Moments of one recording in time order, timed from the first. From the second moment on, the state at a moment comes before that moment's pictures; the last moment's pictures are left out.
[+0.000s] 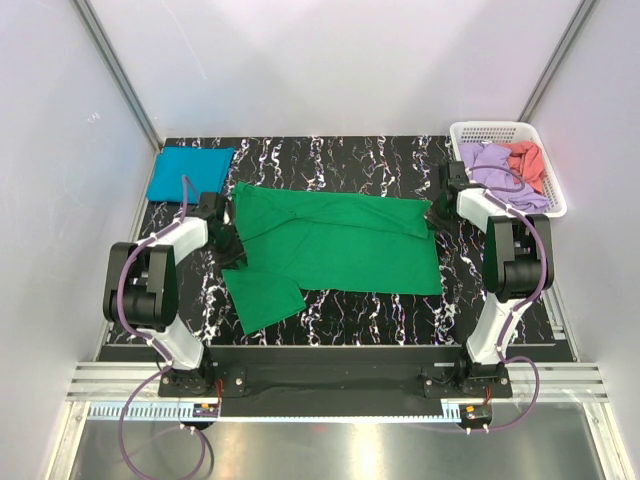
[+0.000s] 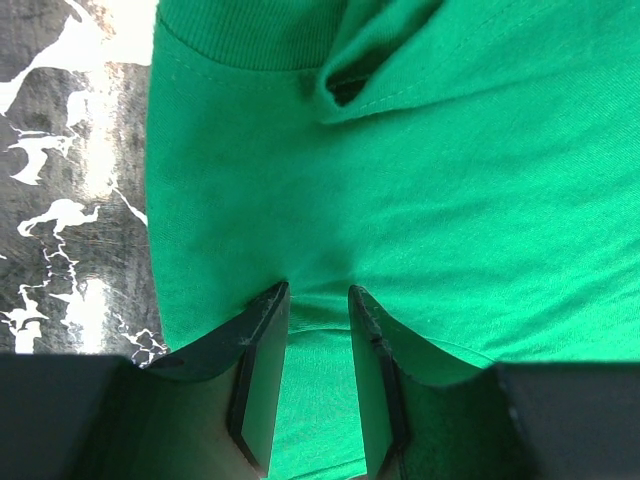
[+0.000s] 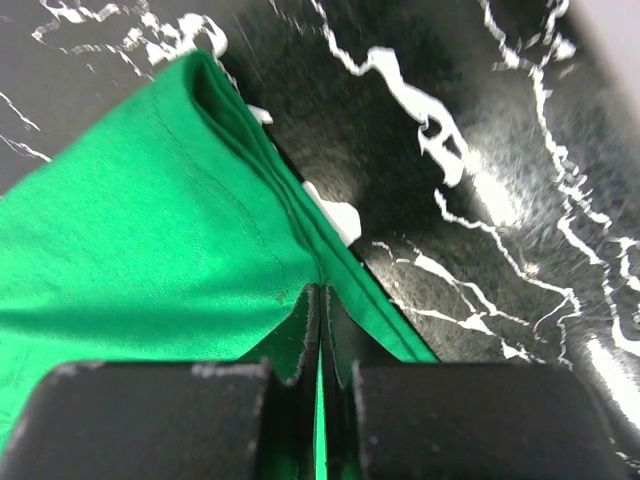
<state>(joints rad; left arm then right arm) -0.07 1.66 0.96 -0.56 0.12 -0.48 0.06 1.90 1.26 -0.47 0.12 0.75</state>
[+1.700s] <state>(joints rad) -0.01 1.70 1.34 -0.63 0.08 -0.45 0.07 1.90 1.46 -0.64 0.16 0.57</state>
